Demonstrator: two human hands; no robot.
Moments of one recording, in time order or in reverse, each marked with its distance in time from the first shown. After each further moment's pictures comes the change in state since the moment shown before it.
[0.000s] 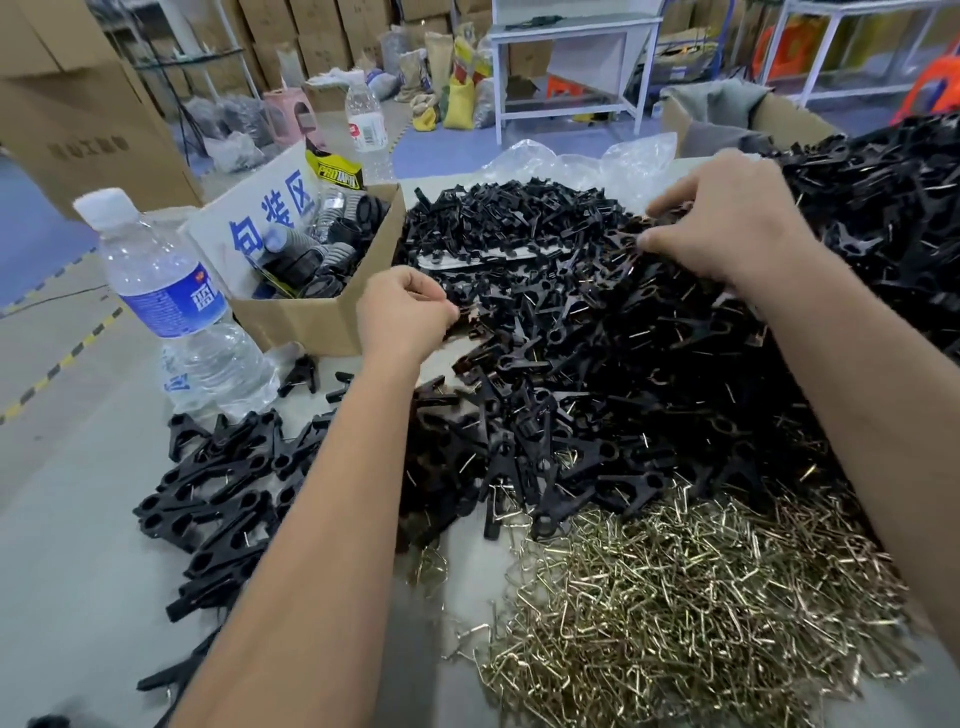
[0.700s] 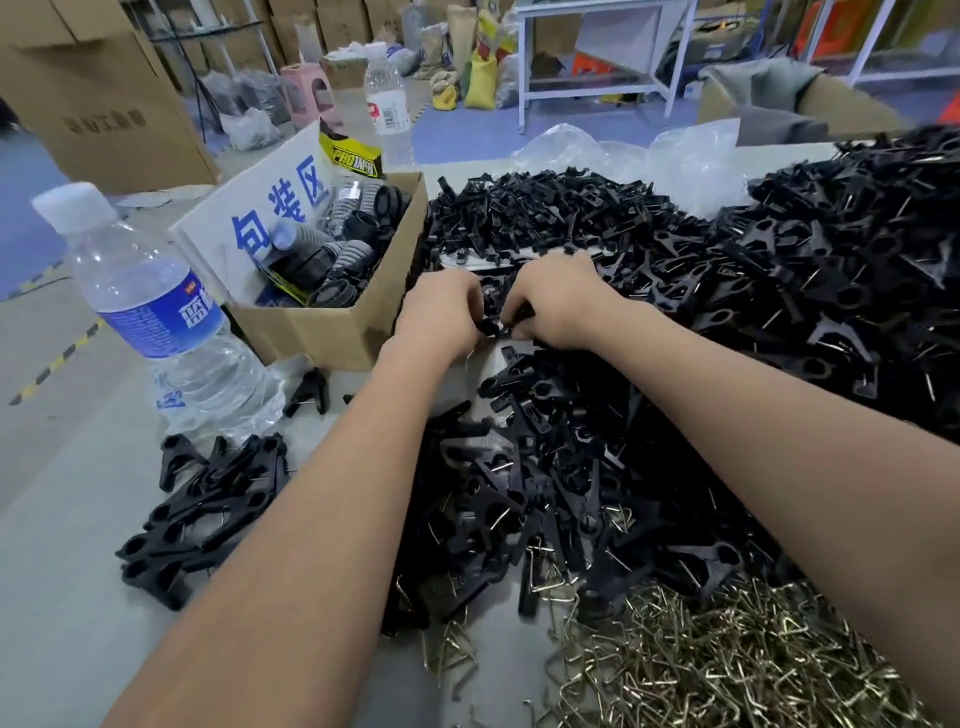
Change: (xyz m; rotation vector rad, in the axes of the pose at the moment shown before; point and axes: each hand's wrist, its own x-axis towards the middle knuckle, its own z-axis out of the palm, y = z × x) left_hand 0.070 -0.010 0.026 0.727 -0.264 0.232; right_hand 0.054 -0.075 0.160 -0.306 -0.439 -0.462
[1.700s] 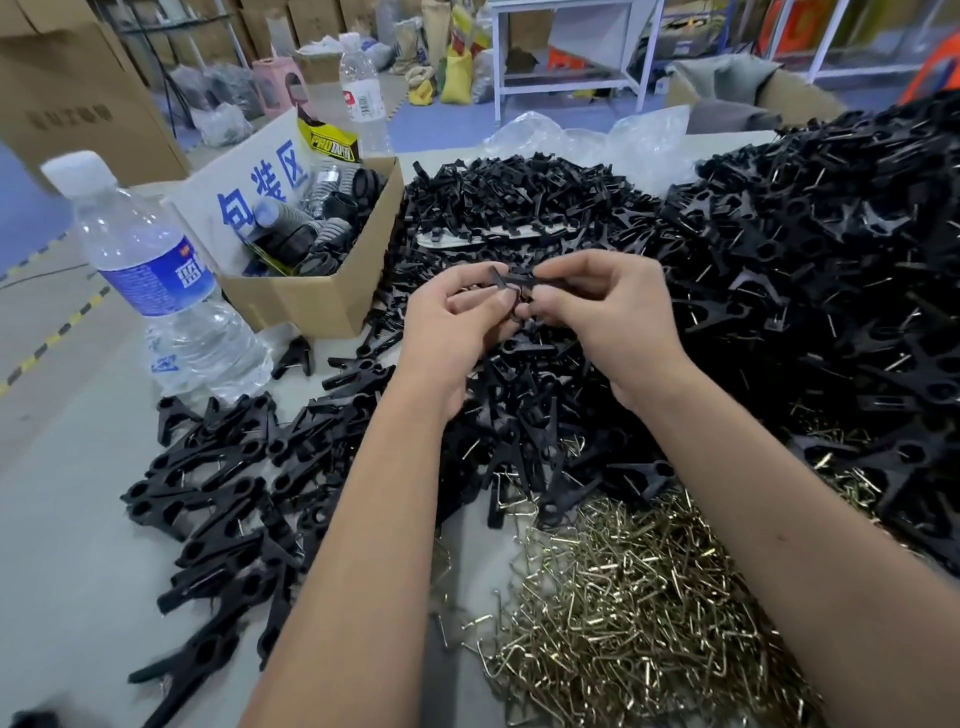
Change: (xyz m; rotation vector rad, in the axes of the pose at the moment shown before) left_hand -0.106 0.036 0.014 -1.338 -0.001 -0.052; right_hand -0.140 -0.017 0.006 1.368 0.585 0.197
